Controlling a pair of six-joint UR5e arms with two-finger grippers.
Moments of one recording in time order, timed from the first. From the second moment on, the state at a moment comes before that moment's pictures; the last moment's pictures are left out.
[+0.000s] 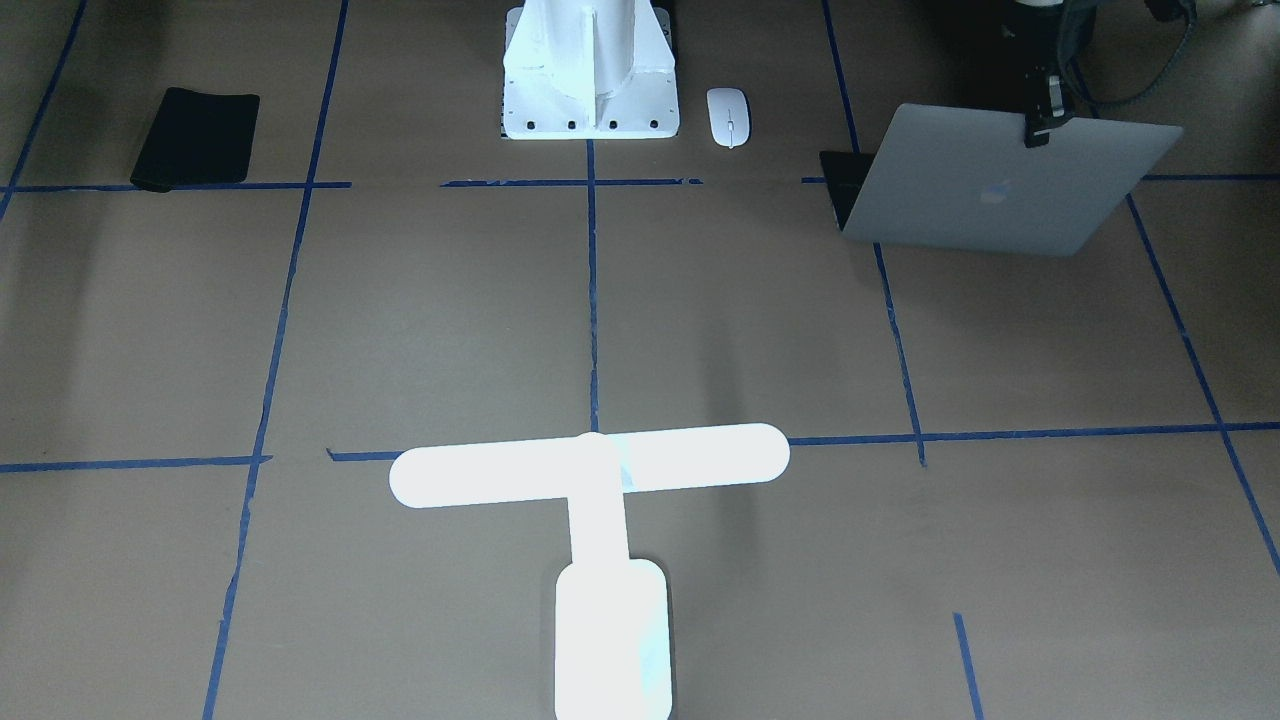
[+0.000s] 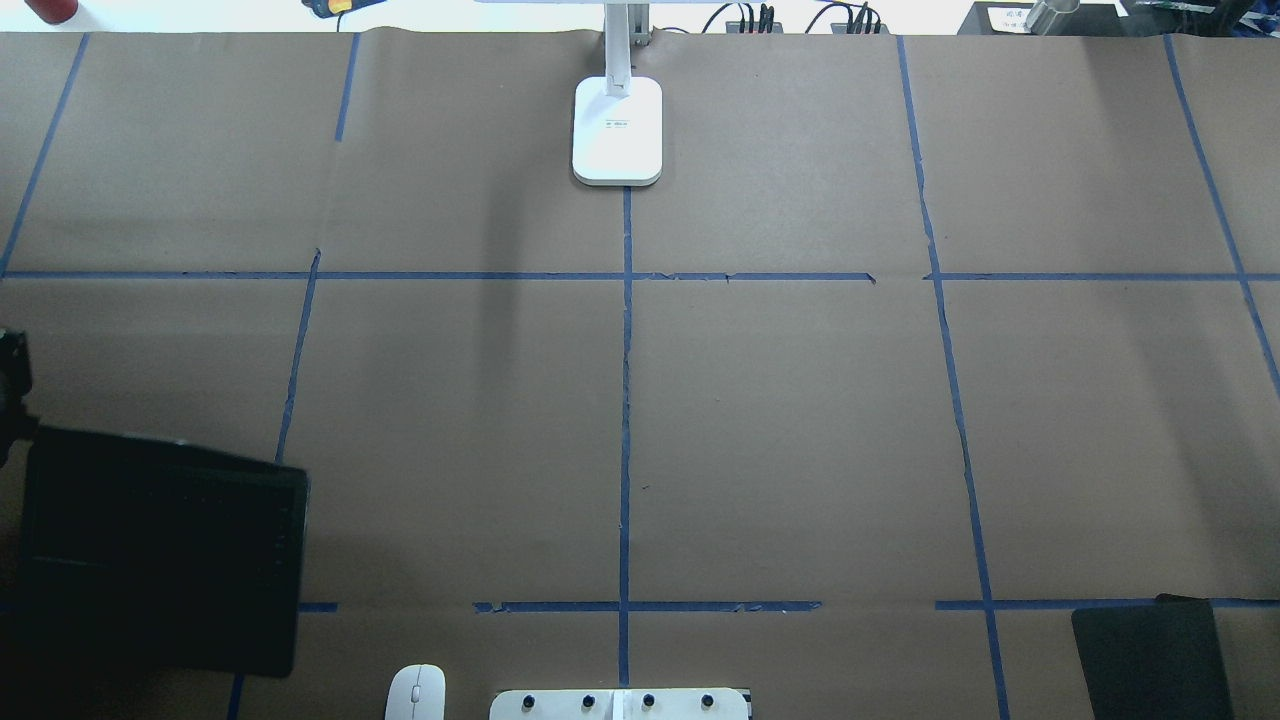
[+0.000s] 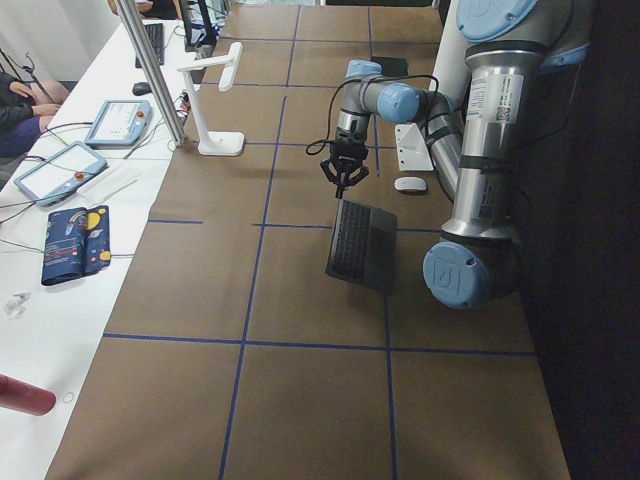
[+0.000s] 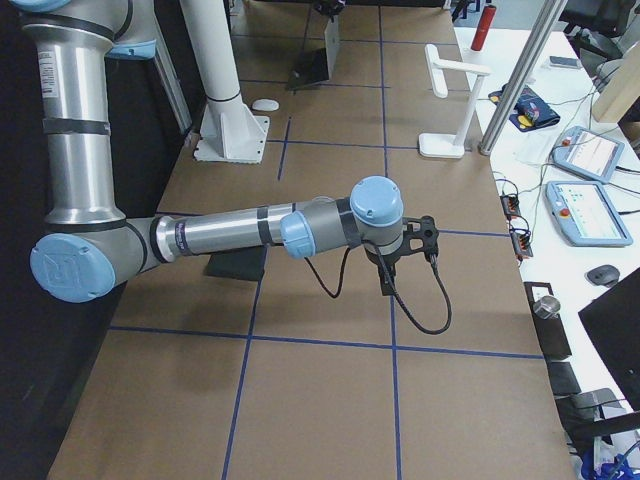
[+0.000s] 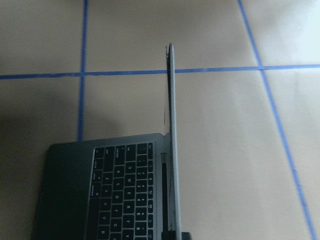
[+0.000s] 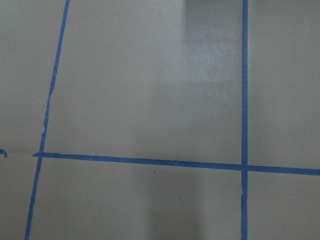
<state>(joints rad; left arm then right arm) -0.73 -1.73 -2.41 -0.98 -1.69 -2.43 1.59 -1.56 1.74 -1.42 2.49 0.20</state>
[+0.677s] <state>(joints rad) -0.78 -2.20 -2.02 -0.94 -1.70 -2.41 1.59 -1.56 1.73 -1.43 2.48 0.20</state>
